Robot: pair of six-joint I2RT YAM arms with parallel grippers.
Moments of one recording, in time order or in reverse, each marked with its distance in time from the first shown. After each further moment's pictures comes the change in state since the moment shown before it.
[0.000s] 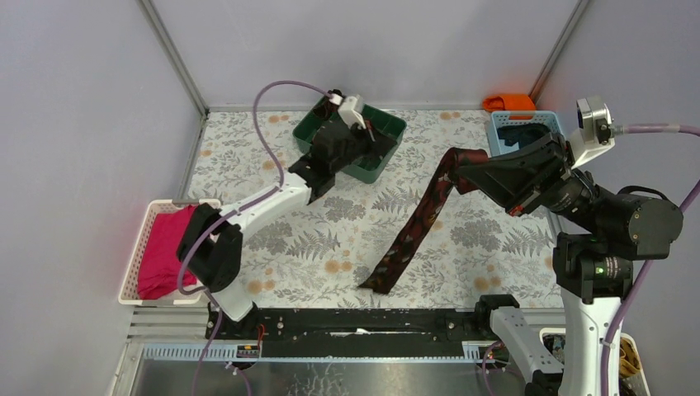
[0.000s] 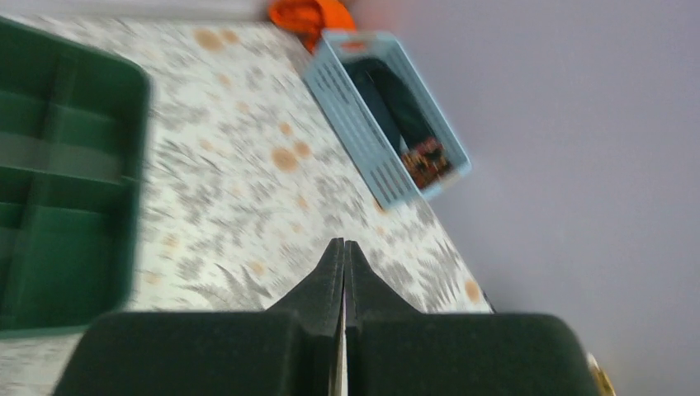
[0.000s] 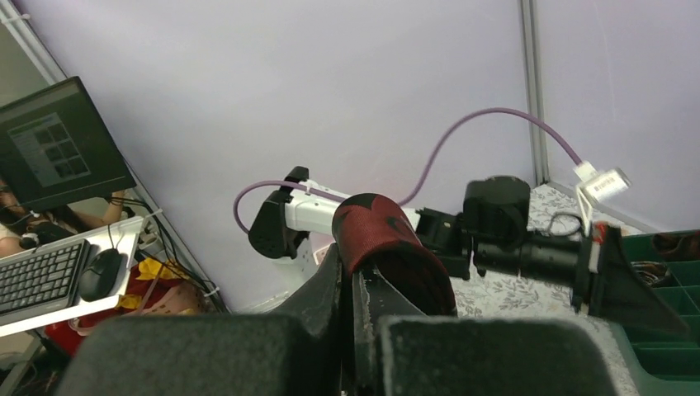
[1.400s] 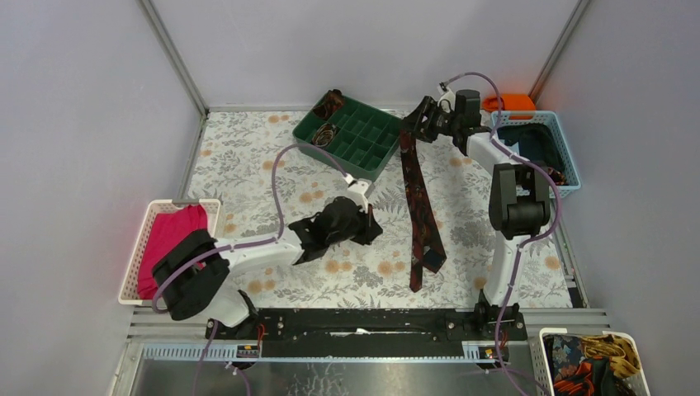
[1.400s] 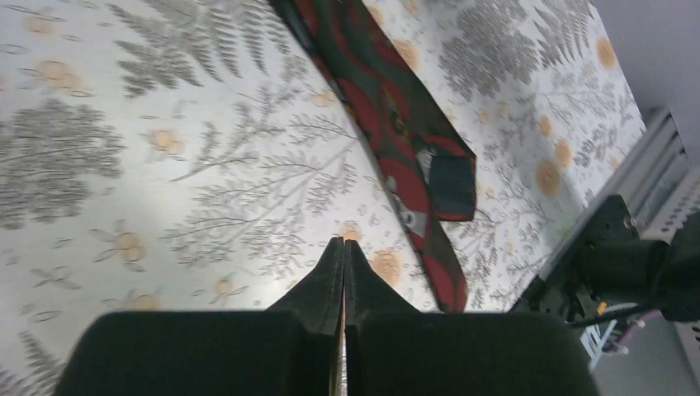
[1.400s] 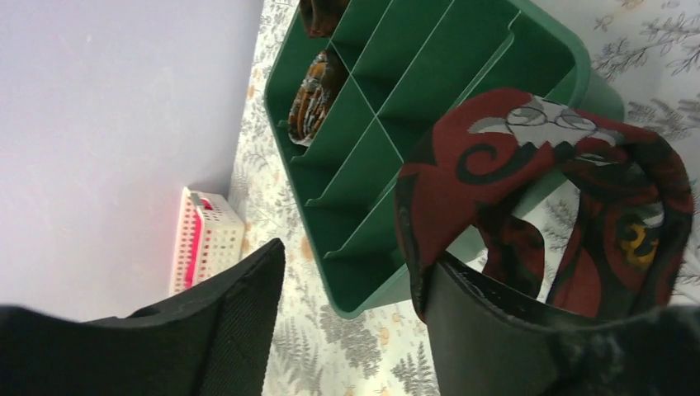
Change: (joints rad) left arm -0.325 -0.173 -0.543 -0.034 -0.111 0.076; right arm 0.063 1.287 0.148 0.023 0.254 -0.240
